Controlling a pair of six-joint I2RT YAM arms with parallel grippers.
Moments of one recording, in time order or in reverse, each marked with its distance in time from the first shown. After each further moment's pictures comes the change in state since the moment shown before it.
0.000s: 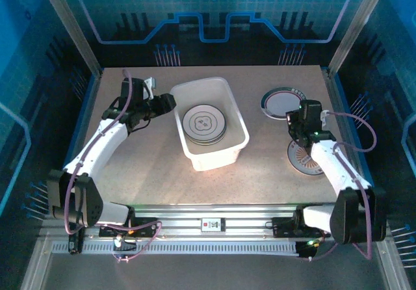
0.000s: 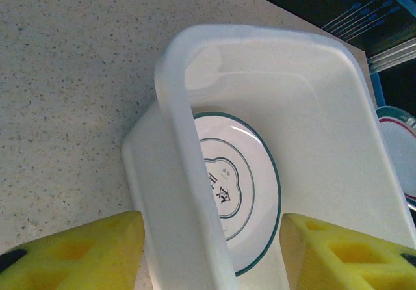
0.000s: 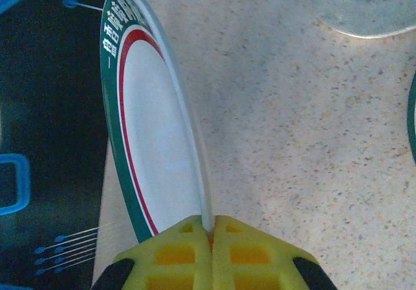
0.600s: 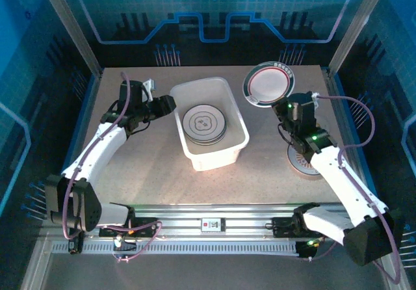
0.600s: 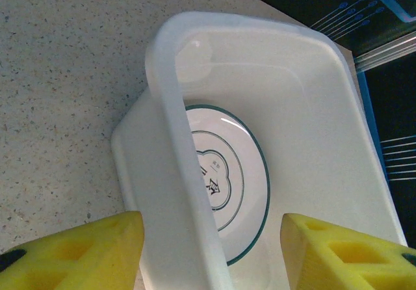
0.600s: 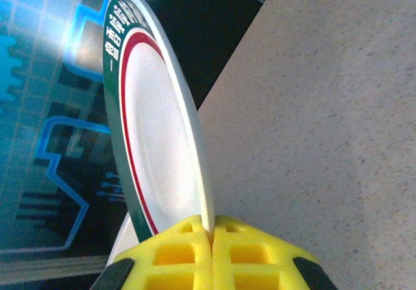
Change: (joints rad) left arm 0.000 -0.039 -0.035 0.021 0.026 -0.023; right arm 0.283 -0.127 0.165 -0.063 0.168 -0.147
